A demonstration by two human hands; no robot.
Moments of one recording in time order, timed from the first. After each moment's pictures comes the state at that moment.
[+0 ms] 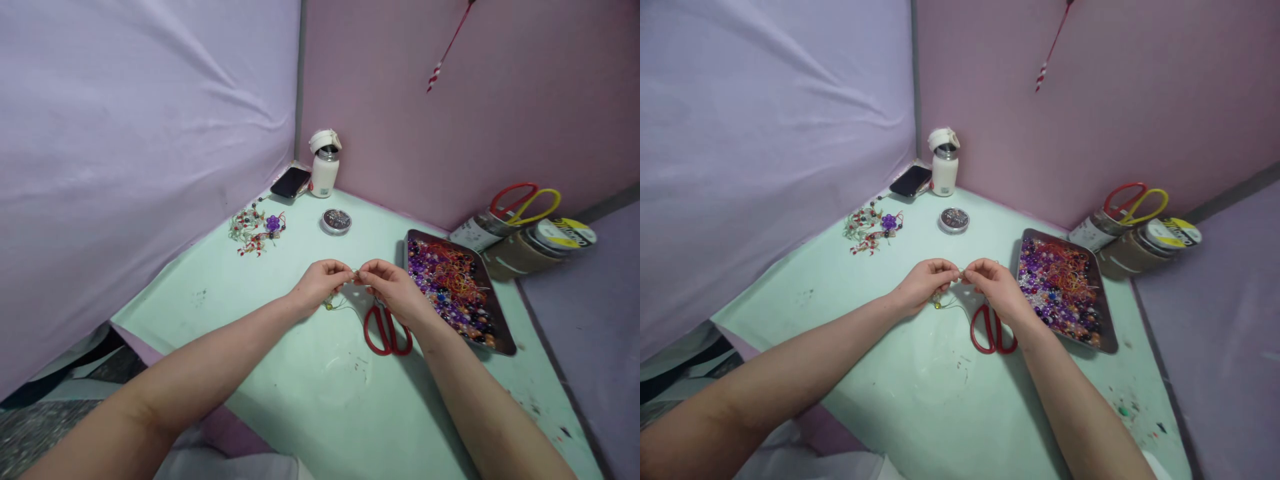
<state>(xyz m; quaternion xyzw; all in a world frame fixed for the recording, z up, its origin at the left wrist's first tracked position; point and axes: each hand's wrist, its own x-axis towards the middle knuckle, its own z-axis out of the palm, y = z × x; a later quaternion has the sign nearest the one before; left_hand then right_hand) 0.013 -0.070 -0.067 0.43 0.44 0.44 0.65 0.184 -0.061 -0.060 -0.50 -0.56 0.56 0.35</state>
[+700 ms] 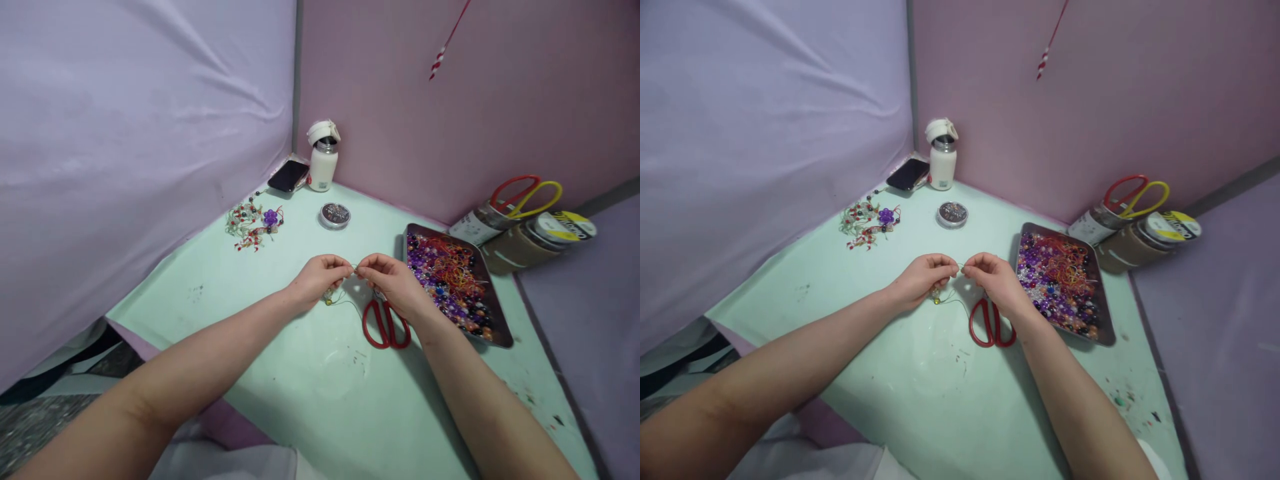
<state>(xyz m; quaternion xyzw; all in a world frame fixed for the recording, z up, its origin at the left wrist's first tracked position) 0.013 -0.070 -0.065 0.42 0.44 0.43 0.67 0.184 -0.061 -0.057 -0.52 -0.60 0.50 0.34</state>
